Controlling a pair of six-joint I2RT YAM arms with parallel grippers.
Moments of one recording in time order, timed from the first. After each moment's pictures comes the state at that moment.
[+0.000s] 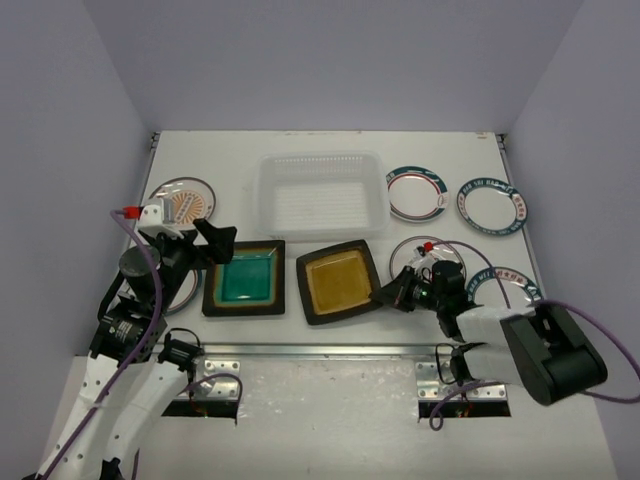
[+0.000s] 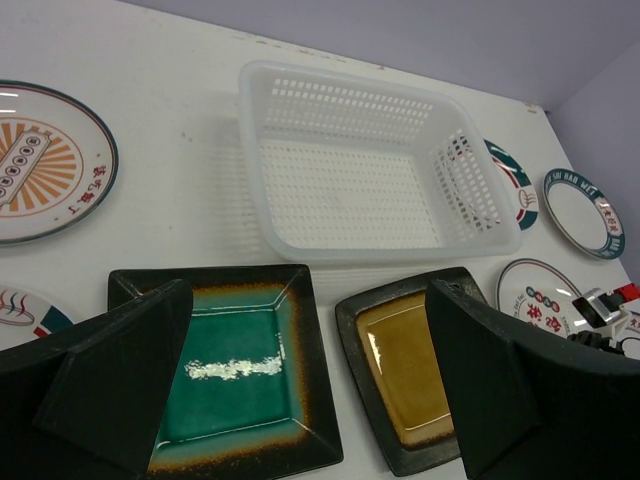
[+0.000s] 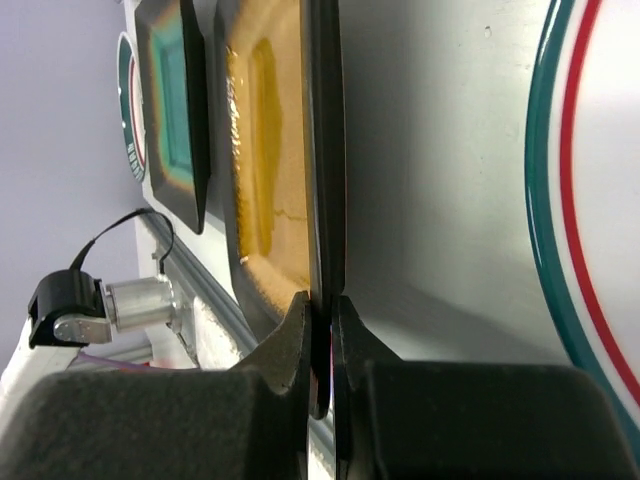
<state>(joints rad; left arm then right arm) -0.27 0.47 0.74 -0.47 -0.09 -0.41 0.31 1.30 0.04 0.72 -0.58 0.88</state>
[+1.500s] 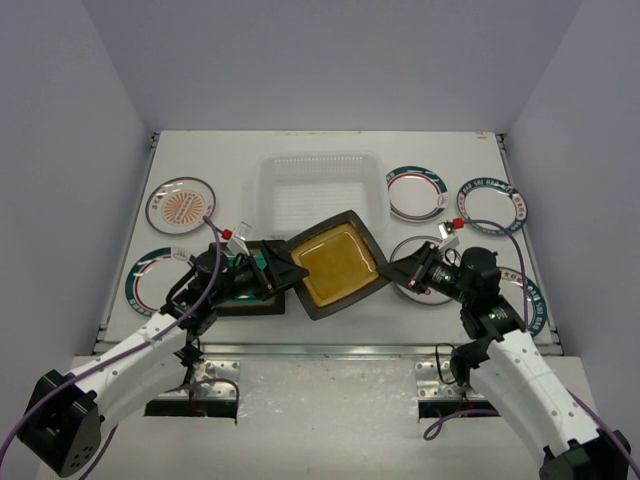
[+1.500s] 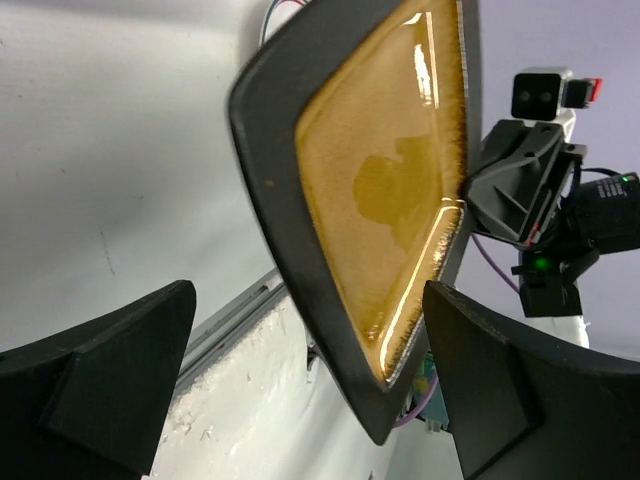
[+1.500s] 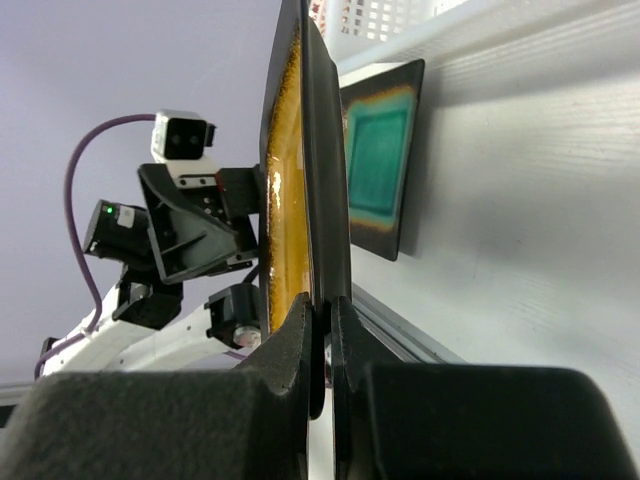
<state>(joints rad) -0.50 0.77 0.29 0.19 0.43 -1.13 0.31 0.57 0.32 -0.01 -0.55 1.05</state>
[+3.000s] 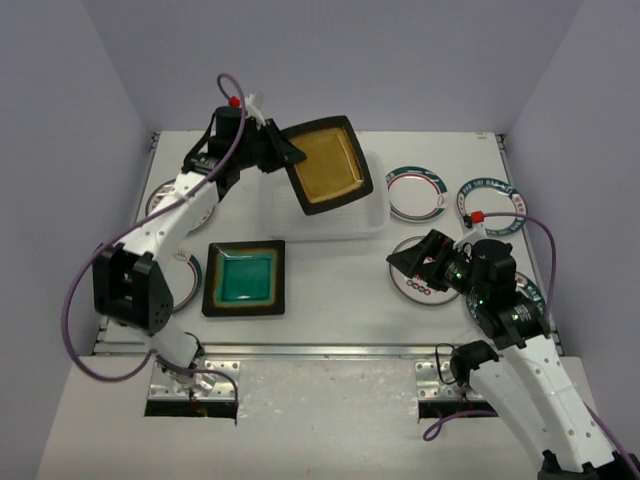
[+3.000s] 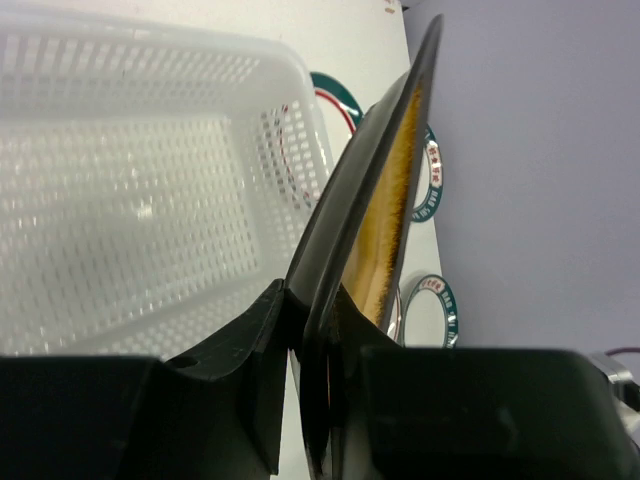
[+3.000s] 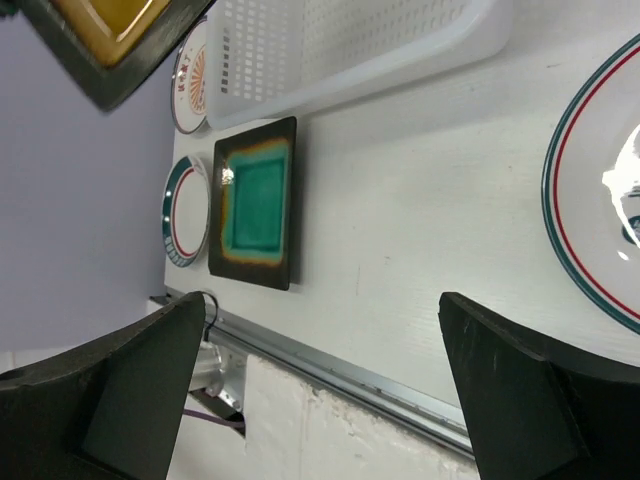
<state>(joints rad) -0.28 1.54 1.38 -0.24 0.37 -0.76 0.30 0.55 0.55 -0.43 -0.29 0.80</state>
